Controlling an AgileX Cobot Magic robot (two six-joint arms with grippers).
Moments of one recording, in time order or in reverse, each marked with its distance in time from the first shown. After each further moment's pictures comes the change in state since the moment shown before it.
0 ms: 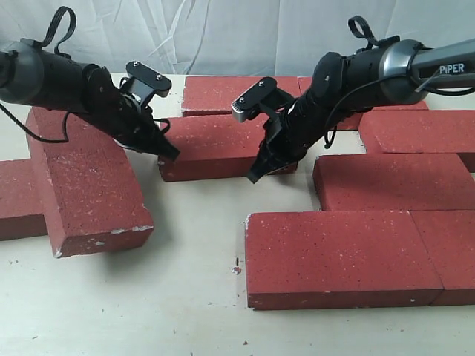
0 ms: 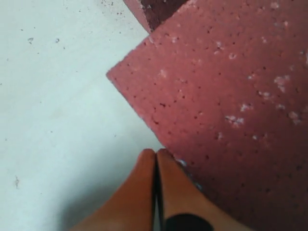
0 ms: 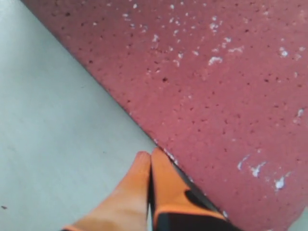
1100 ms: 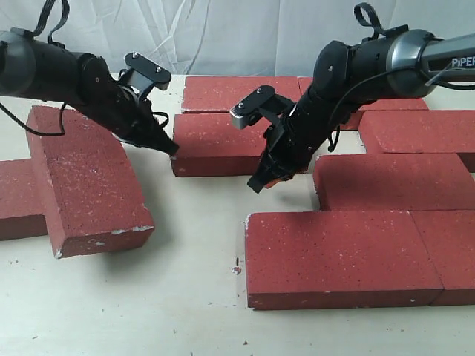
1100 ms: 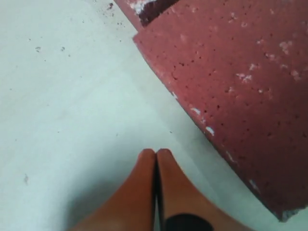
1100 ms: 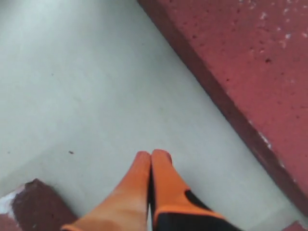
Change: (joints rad) left arm -0.005 -0.032 -0.006 0.012 0.040 0.006; right arm 0.008 -0.035 0.000 0.002 0.187 0.011
